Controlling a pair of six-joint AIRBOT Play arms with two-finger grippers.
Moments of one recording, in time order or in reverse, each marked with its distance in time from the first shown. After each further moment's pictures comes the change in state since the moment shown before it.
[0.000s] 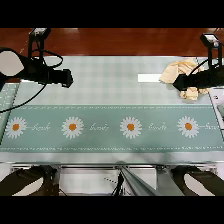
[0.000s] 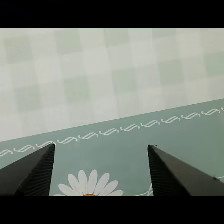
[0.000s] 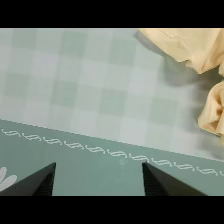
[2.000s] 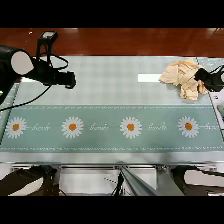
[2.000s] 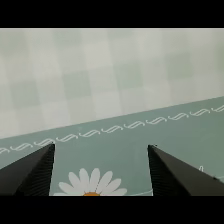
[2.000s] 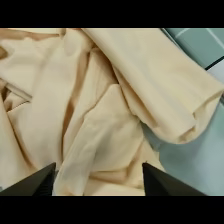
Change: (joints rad) left arm 0.002 -0.067 0.000 -0.001 -0.010 0.011; right arm -0.323 -0.418 -0.001 -0.172 -0.538 0.571
